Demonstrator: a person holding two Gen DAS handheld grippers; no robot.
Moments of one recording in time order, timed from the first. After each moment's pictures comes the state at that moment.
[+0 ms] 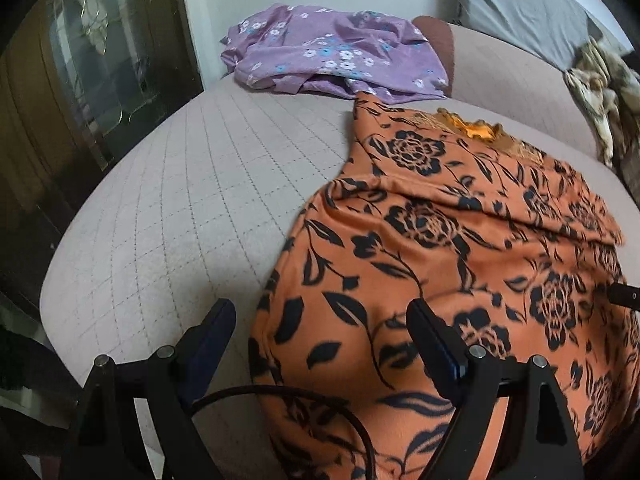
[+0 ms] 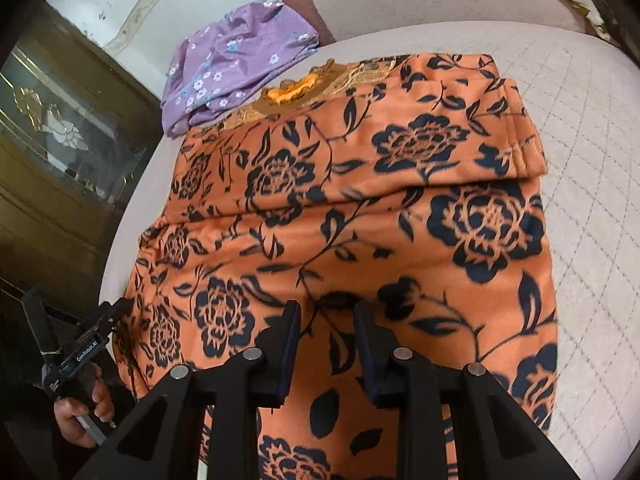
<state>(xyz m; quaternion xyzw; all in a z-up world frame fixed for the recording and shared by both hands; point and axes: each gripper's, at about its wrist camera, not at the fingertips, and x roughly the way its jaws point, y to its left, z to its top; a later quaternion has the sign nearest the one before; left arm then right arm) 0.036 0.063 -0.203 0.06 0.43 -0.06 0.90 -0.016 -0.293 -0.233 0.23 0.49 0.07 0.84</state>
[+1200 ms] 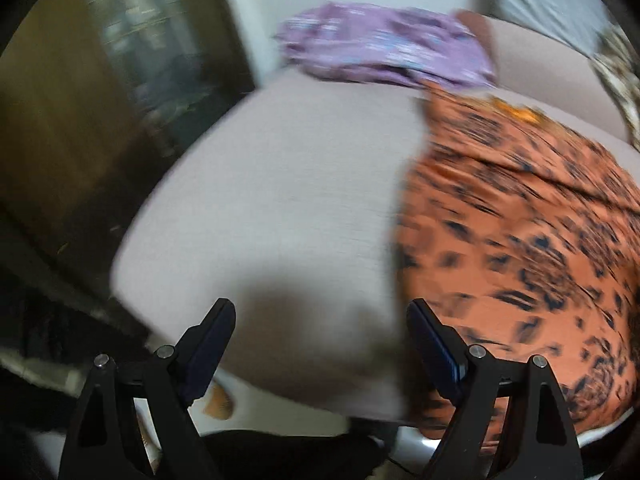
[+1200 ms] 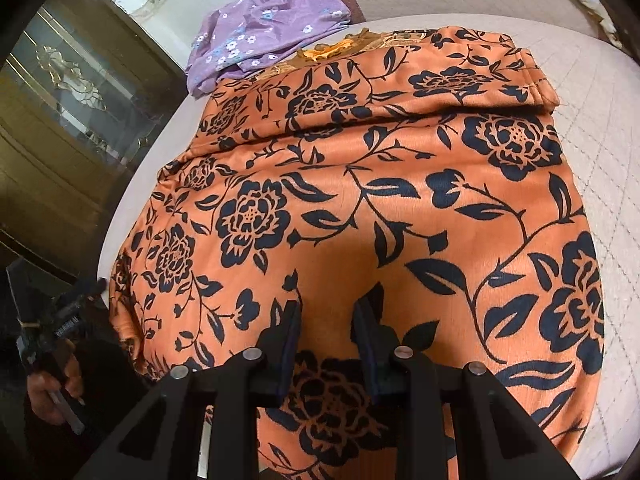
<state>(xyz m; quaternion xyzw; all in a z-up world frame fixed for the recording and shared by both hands) -0.013 0.157 -0.179 0.09 0.43 0.04 0.90 -0.066 -0.255 -0.248 0.20 0.49 0.10 0.84</state>
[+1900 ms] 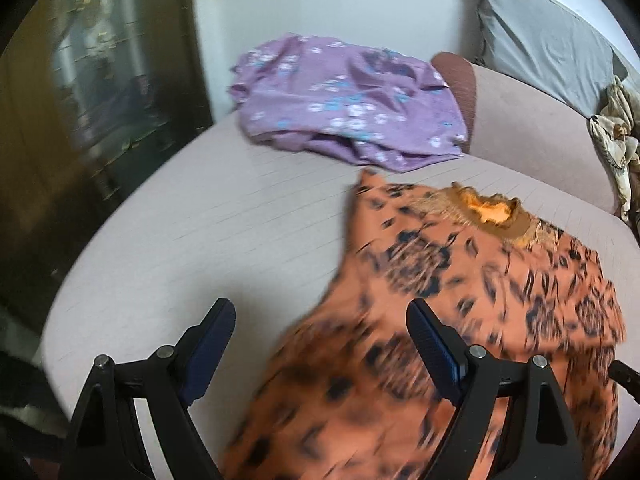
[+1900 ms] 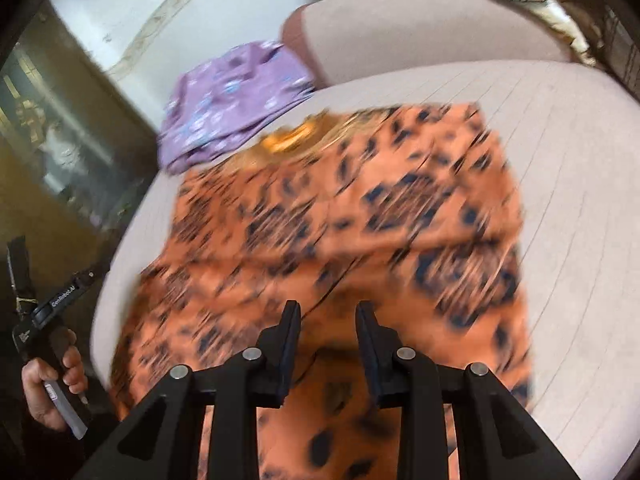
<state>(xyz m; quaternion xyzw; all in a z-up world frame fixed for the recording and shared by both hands) 0.140 0.023 -0.165 0.03 0.40 -0.04 0.92 0.004 -0.315 -0.211 0.22 0.43 0.02 0.88</state>
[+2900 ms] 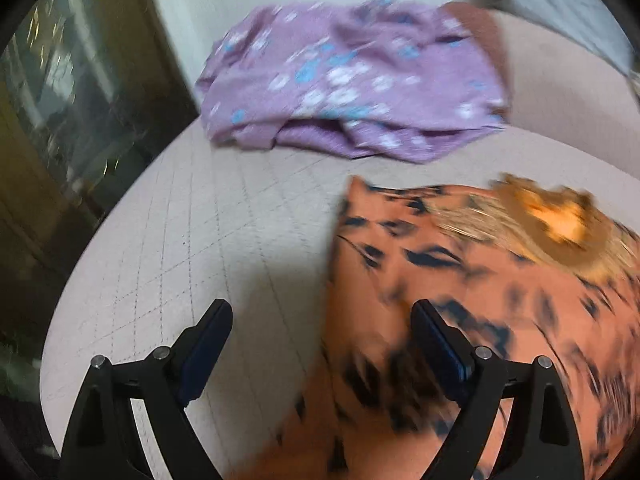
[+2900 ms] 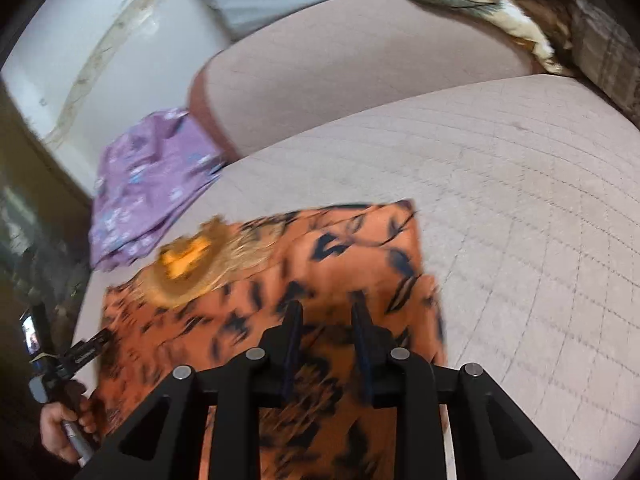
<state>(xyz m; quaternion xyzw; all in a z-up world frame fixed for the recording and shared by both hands) 0.216 -0.032 -0.210 0.12 0.41 -0.01 0.90 0.102 -0.409 -0.212 0.26 0.40 -0.05 0.88</state>
